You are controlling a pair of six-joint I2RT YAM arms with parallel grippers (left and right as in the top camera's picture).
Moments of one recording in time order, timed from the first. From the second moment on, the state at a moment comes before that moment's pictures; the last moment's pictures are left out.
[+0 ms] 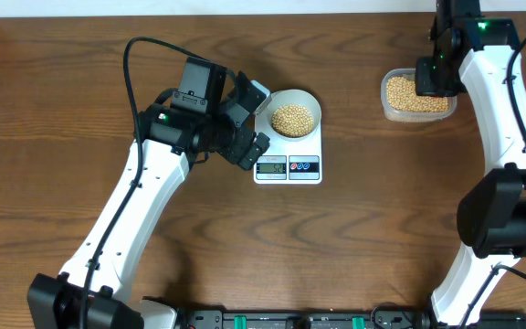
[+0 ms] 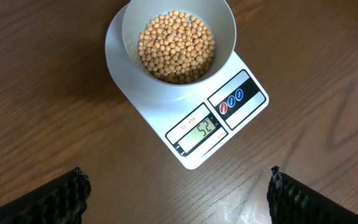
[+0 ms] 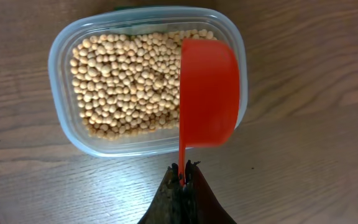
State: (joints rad) left arm -0.32 1.52 1.35 -0.89 0.29 0.32; right arm 0.02 2.03 1.93 -1.19 0.19 0.10
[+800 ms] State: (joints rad) left arm -0.32 1.52 1.35 -0.89 0.29 0.32; right arm 0.02 1.91 1.97 -1.11 -0.17 0.06
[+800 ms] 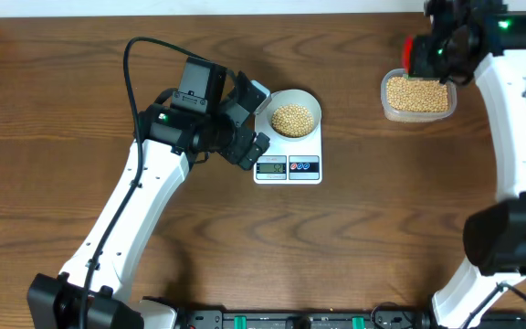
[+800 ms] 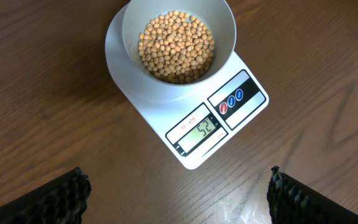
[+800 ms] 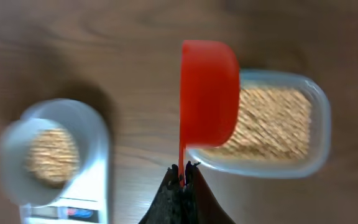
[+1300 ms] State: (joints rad) left arm -0.32 1.52 1.35 -0.89 0.29 0.32; right arm 0.12 1.89 1.98 -1.04 -0.42 0.04
